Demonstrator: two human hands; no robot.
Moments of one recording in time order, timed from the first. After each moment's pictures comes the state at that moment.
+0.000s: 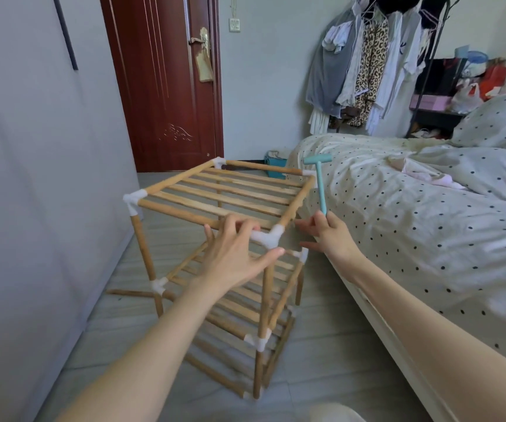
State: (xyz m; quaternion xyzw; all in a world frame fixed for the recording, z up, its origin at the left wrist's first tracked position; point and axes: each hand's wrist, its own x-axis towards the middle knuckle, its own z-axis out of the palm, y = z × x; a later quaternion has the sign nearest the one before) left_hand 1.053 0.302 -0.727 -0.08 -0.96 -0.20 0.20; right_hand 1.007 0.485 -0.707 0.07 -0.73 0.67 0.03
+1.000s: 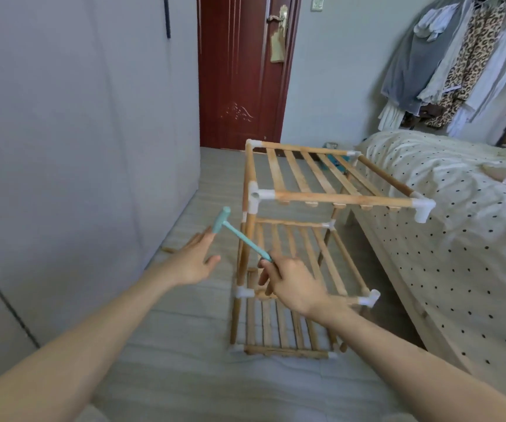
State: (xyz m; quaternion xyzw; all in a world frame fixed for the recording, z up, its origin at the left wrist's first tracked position) left_hand 1.117 0.145 -0.783 0.08 -0.97 -0.24 0.02; right_hand 1.076 0.352 -0.776 0.34 -0.89 0.30 -0.03
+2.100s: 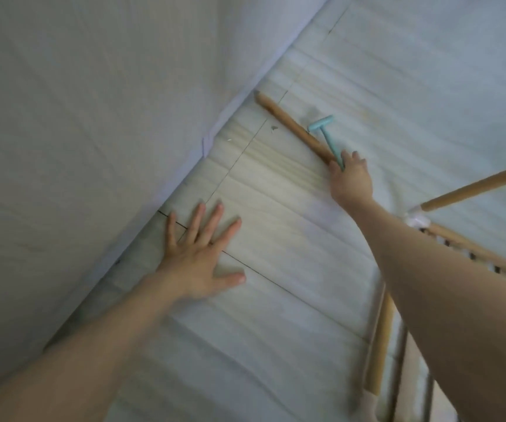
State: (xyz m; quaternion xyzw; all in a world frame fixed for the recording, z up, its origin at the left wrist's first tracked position) left_hand 1.024 -0.104 -1.214 0.23 -0.93 -0.17 -0.23; right_hand 0.758 -0.010 -1.179 0.22 -0.96 0.14 -0.12
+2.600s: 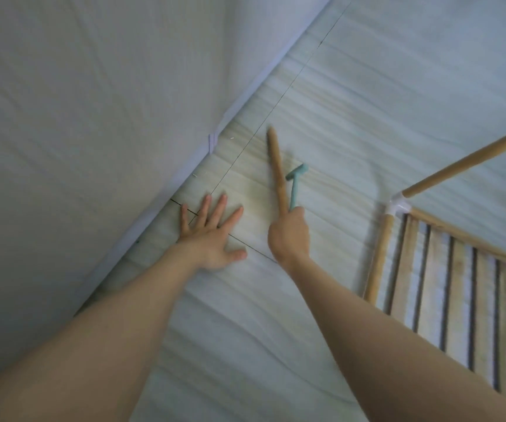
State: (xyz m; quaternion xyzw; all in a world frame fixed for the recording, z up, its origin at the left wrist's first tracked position) left_hand 1.019 -0.094 -1.185 0.26 -0.90 -0.22 -0.28; right_hand 0.917 0.005 -1.154 0.07 -0.92 0.27 -0.27
